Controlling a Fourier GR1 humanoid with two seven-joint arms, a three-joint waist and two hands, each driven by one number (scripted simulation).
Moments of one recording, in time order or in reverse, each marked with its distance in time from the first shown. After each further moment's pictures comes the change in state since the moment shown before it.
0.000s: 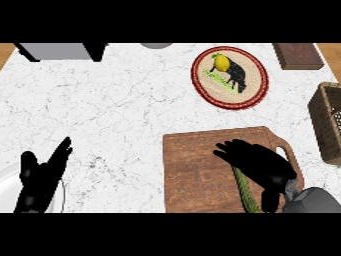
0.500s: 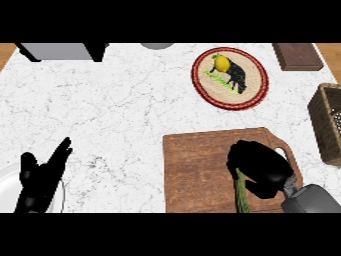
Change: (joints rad) left arm 0.007 -0.017 0.015 -0.009 -0.017 -0.007 -0.001; right arm -0.021 -0.005 0.016 0.060 0.115 -0.157 -0.134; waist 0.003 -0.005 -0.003
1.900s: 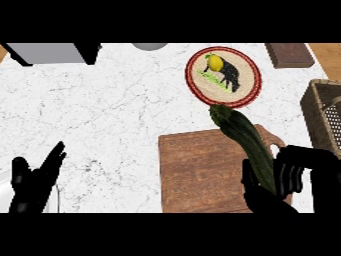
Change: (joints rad) left arm 0.037 0.001 0.032 -0.025 -0.001 -0.011 0.015; right arm 0.114 0.422 -0.158 -0.847 -0.152 -0.107 1.048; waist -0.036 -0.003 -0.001
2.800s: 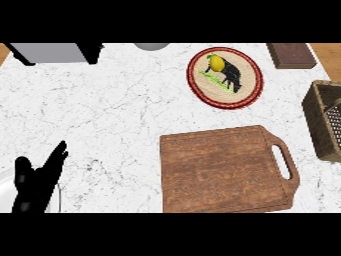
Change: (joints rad) left arm -0.009 -0.013 0.002 0.014 -0.009 -0.006 -0.015; right arm -0.711 -0.149 -0.632 0.102 -0.189 0.222 0.232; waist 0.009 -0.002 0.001
